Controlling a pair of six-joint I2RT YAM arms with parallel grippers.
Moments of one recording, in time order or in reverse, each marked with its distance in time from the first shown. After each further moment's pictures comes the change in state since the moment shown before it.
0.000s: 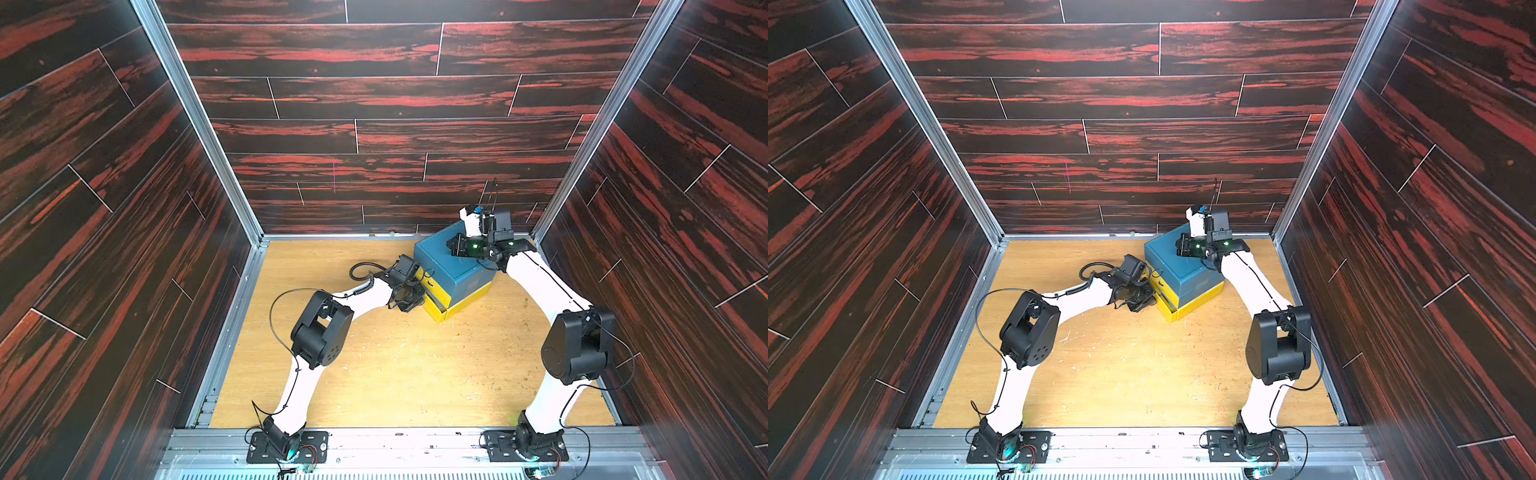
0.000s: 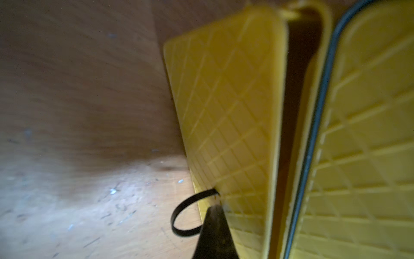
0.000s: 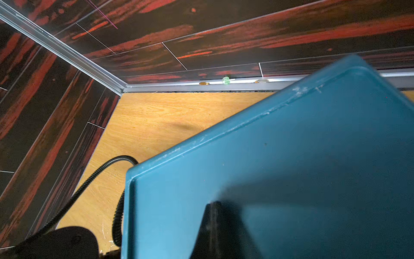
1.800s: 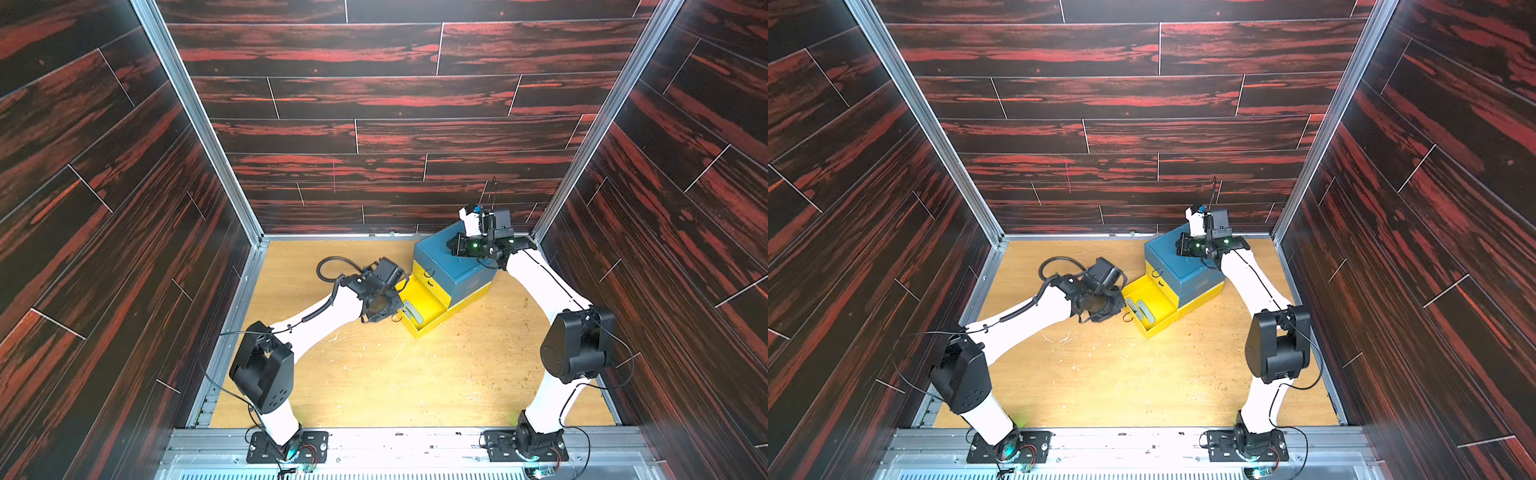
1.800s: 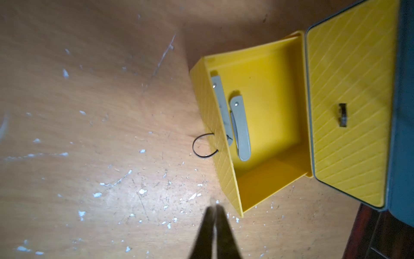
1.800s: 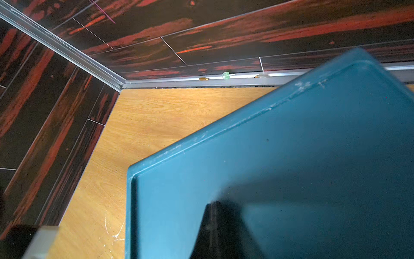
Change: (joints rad) left arm -0.020 -0.508 -0.314 -0.335 -0.264 0.127; right arm 0.000 0.007 0.037 -0.058 0.000 -0.003
